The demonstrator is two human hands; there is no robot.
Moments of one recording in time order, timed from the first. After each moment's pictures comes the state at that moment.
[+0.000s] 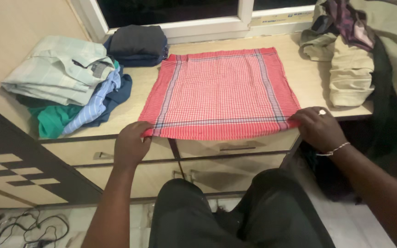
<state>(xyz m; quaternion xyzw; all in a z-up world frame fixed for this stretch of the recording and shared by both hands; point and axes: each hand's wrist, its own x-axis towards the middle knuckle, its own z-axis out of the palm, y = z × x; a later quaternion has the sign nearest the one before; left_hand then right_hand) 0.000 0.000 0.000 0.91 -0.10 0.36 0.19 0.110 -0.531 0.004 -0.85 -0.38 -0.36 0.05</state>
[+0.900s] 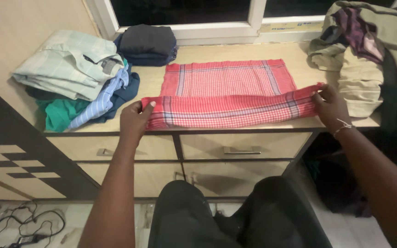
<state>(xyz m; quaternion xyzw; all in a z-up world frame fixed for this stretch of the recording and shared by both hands) 0.053 0.014 0.019 0.83 0.09 0.30 0.46 0.208 -0.548 0.000 -0.81 -0.15 -0.20 0.53</state>
